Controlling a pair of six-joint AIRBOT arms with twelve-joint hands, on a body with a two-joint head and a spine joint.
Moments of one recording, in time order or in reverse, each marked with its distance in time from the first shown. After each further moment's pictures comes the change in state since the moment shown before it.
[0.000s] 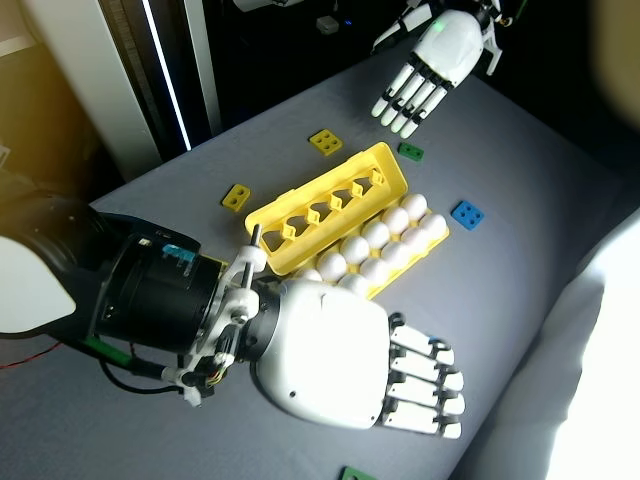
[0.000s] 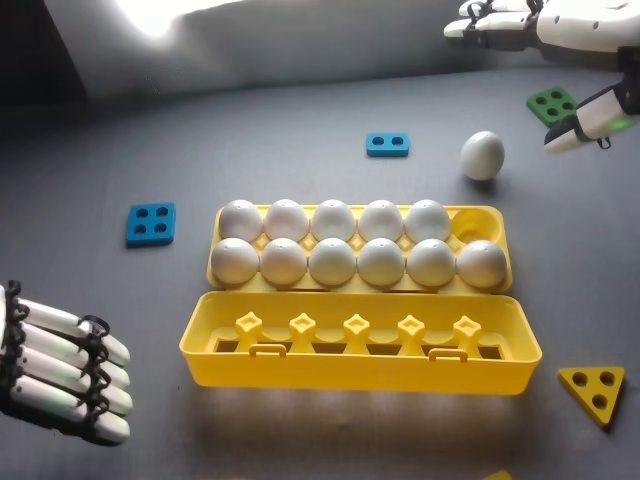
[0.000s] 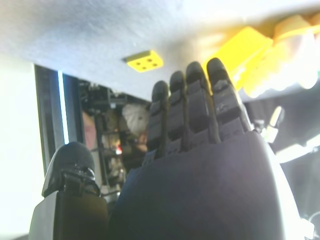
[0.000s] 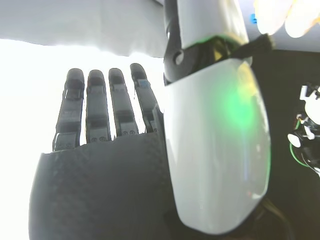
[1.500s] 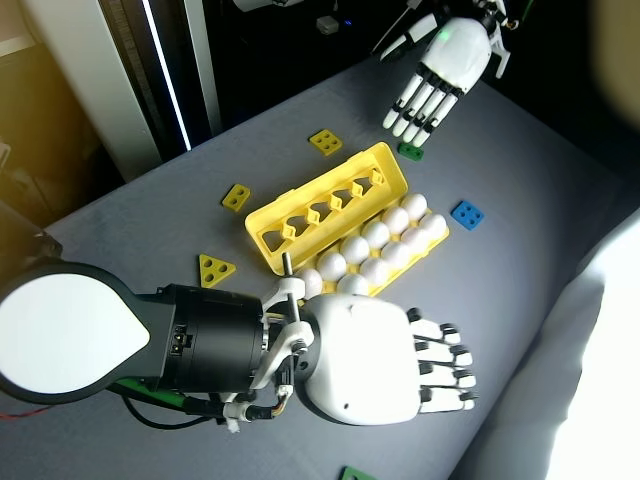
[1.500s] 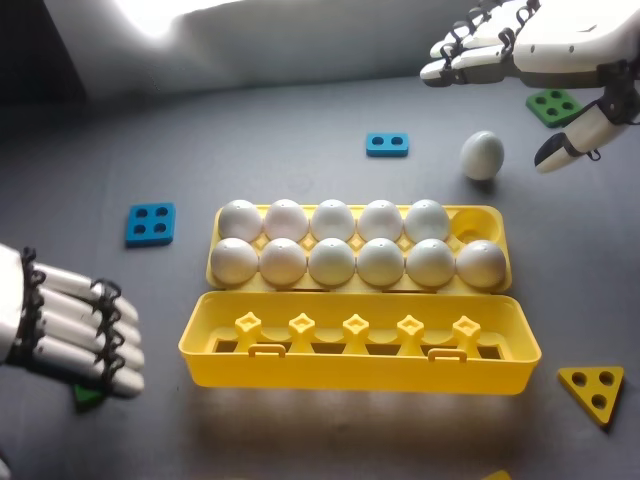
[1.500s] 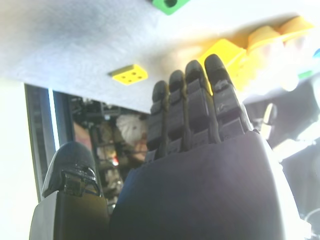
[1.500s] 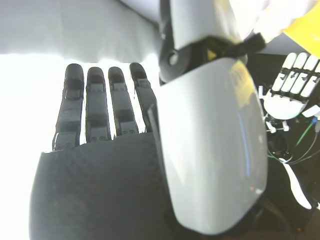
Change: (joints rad) left arm -0.064 -0.059 0.085 0.001 0.048 0.019; right arm -0.013 -0.128 0.238 -0.526 0.230 0.447
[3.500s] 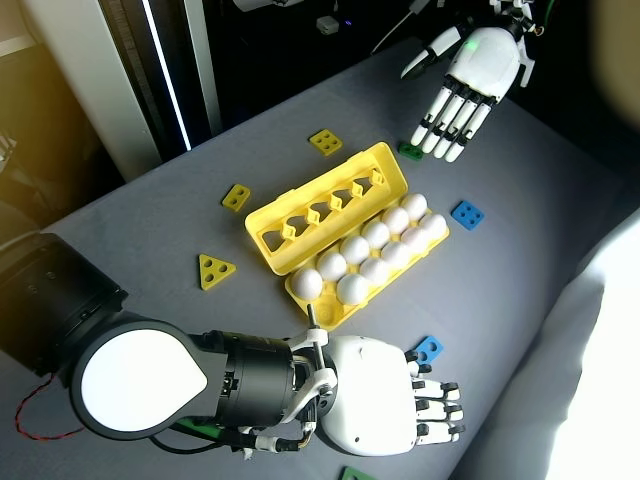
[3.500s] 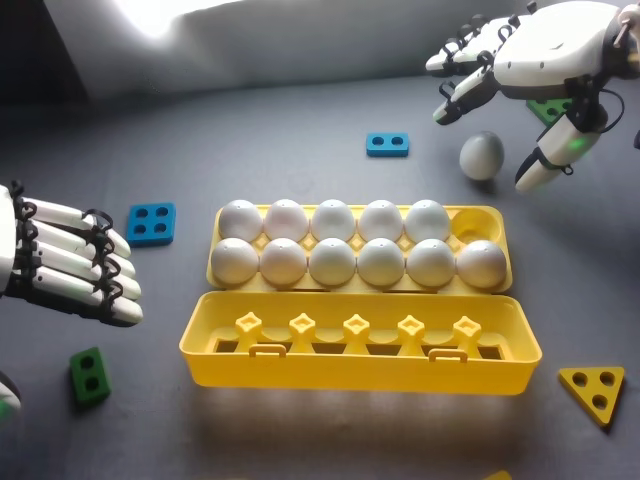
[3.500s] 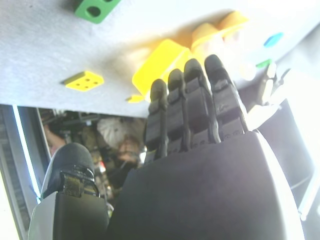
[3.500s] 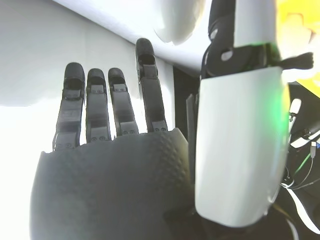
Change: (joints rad) left arm -0.075 -0.019 0.083 -0.024 -0.001 0.001; right arm -0.057 -0.183 0.260 0.000 0.034 -0.015
